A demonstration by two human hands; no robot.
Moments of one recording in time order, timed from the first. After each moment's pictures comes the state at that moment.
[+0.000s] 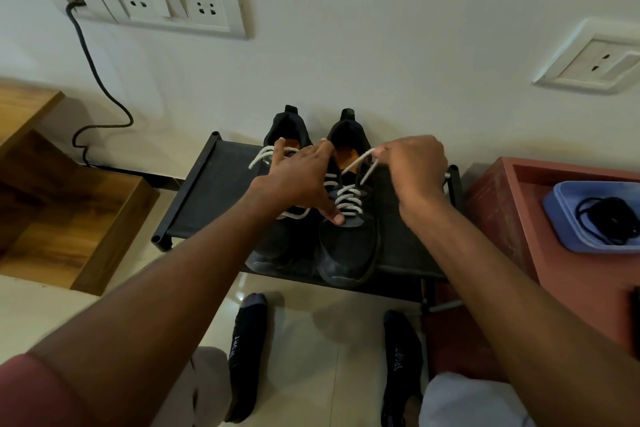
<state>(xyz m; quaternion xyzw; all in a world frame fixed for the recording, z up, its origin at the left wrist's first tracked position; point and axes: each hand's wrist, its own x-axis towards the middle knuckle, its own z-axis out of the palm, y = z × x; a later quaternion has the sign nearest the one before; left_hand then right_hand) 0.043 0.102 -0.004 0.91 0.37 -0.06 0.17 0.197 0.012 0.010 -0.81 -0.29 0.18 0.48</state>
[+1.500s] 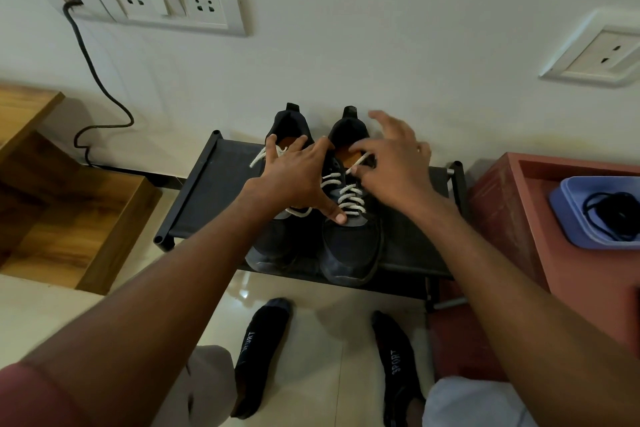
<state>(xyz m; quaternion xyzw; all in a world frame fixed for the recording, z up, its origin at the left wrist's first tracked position) 0.035 0.108 -0.008 0.91 0.38 -0.09 0.14 0.199 0.019 -0.004 -0.80 -0.57 0.10 0.18</state>
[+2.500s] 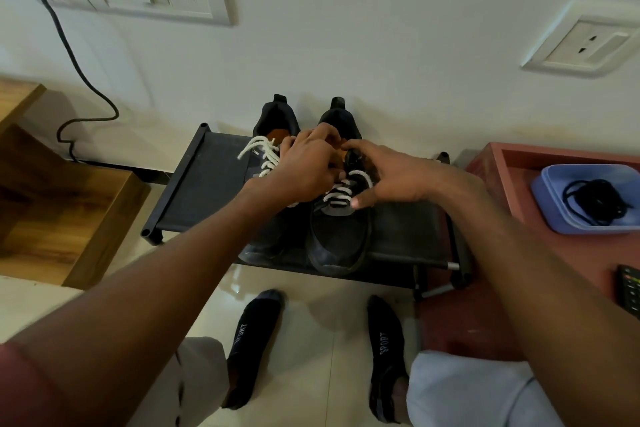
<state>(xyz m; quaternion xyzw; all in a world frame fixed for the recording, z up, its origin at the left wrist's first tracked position) 0.059 0.091 -0.014 0.92 0.34 0.05 0.21 0.235 0.002 0.013 -0.70 -0.60 0.38 0.06</state>
